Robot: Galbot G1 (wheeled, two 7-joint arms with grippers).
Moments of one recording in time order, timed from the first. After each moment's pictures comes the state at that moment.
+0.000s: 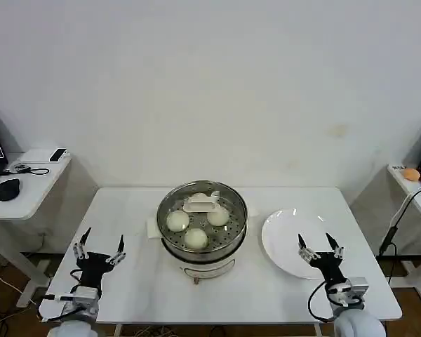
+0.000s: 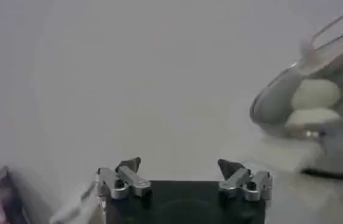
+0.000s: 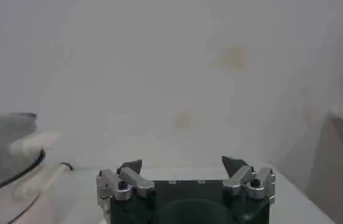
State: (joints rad) left arm 1.50 -1.35 -0.68 -2.00 0.20 0.10 0.00; right arm -1.42 1.25 0.63 1.82 0.38 -0.04 -0.04
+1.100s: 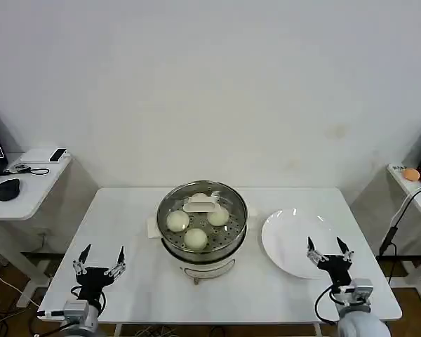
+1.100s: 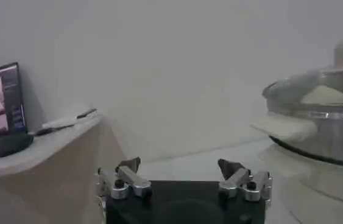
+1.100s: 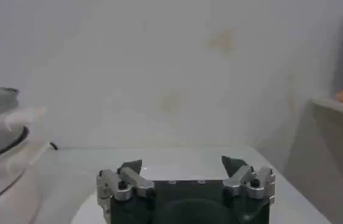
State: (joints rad) left arm 1.58 -1.38 -0.69 -2.02 -0.01 0.11 -0.01; right arm -1.43 1.28 0.68 1.84 0.31 -0.09 0.00
